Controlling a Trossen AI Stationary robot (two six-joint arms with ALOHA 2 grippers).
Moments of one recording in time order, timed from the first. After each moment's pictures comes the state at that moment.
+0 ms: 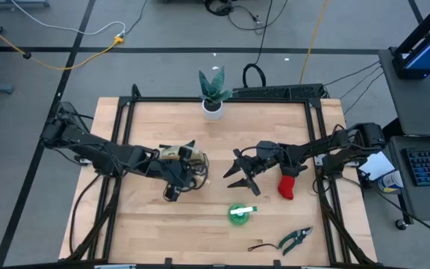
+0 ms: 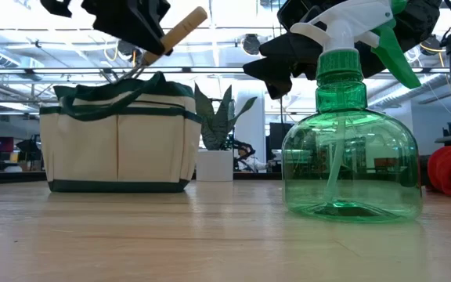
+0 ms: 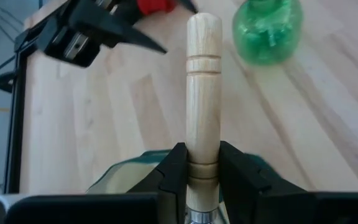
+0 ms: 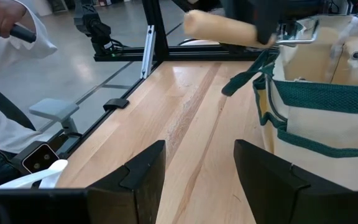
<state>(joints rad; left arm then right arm) -0.28 1.35 1.01 -0.43 -0.24 0.30 0.02 1.53 0.65 0.63 -0.42 0.07</state>
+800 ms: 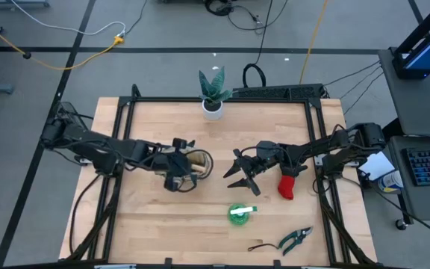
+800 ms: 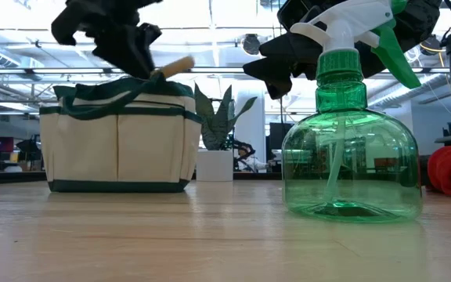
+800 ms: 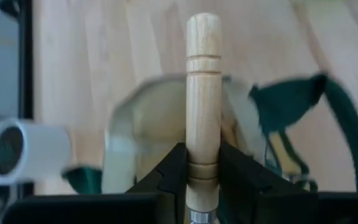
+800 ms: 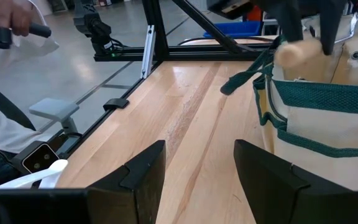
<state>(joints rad) -0.19 1.35 1.01 -0.60 -0.30 0.23 0.02 1.53 0.65 0.63 -0.42 0.07</state>
